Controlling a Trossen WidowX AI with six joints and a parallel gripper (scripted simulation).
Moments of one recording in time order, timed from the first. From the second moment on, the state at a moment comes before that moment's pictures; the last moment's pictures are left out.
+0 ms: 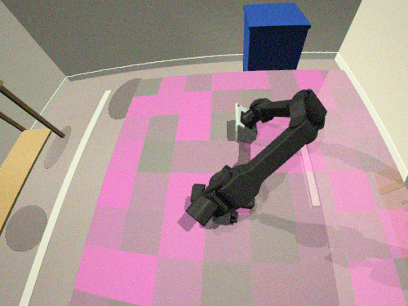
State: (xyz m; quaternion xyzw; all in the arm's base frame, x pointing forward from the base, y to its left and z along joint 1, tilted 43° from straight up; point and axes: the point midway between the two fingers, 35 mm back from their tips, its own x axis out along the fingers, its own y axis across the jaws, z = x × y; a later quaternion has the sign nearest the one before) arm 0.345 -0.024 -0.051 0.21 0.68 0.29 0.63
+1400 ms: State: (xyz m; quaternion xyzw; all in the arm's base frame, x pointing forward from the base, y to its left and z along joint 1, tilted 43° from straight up) arm 0.345 -0.025 -0.051 0.15 0.65 0.36 0.65
